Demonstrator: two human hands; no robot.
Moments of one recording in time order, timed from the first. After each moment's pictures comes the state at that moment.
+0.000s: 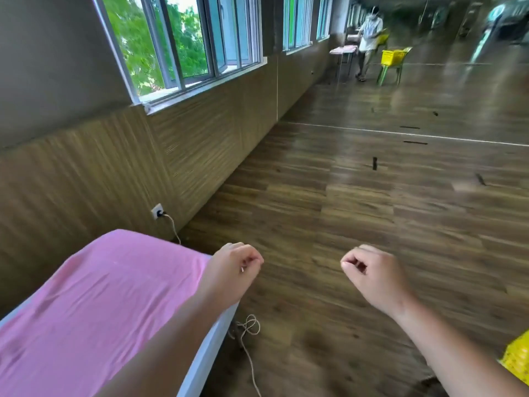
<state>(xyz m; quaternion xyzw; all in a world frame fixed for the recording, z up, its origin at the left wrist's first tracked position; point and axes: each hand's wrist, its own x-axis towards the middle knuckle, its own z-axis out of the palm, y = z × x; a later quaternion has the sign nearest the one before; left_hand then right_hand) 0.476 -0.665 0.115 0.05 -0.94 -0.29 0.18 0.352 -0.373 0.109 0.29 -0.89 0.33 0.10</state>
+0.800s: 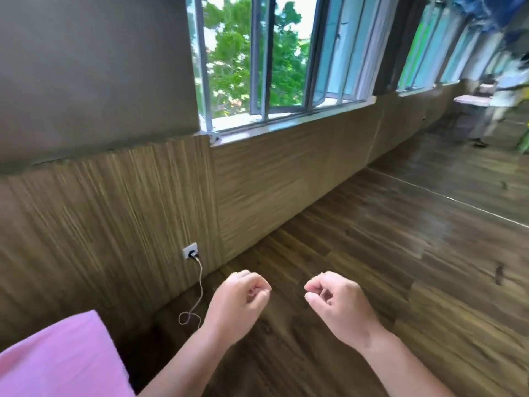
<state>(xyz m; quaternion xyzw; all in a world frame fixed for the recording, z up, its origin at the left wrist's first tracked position) 0.131 -0.921 0.106 0.26 -0.87 -0.32 0.26 -0.041 -0.755 0.138 0.49 -0.80 0.35 -0.07</state>
